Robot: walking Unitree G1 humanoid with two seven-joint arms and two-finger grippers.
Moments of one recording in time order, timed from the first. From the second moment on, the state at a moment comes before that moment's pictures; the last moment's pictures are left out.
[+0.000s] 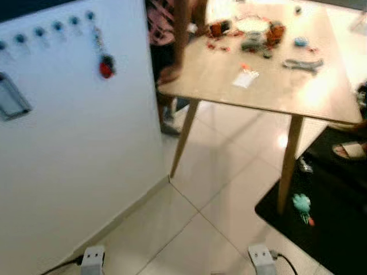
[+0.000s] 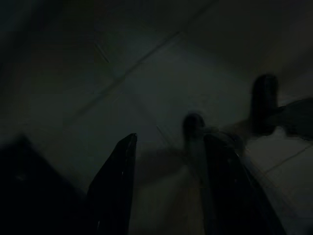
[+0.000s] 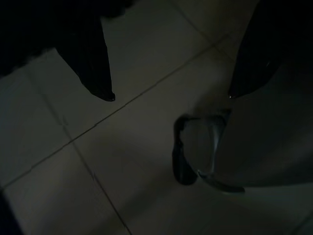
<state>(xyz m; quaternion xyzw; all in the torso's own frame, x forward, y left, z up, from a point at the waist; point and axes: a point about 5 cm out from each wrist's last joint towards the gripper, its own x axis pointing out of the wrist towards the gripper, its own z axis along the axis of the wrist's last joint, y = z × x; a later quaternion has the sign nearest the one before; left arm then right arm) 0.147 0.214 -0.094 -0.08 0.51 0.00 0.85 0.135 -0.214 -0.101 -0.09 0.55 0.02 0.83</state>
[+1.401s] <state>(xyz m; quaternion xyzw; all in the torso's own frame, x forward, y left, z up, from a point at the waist) 0.153 0.205 -0.093 -0.03 0.51 -0.03 0.86 0.135 -0.211 -0.101 -0.08 0.55 0.02 0.83</state>
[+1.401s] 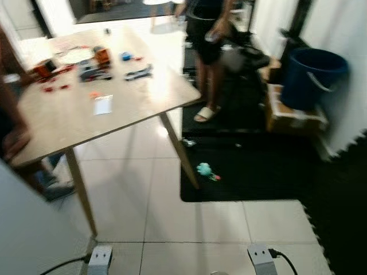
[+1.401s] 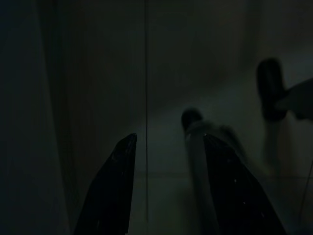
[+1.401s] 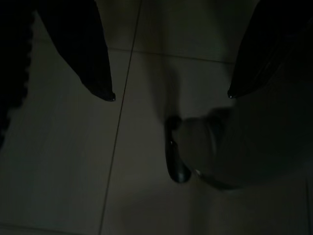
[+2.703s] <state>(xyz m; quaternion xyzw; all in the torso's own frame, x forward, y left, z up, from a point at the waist) 0.128 0.208 -0.102 -0.02 0.55 -0.04 0.84 0.143 -0.211 -0.098 -0.10 0.53 0.03 0.84</state>
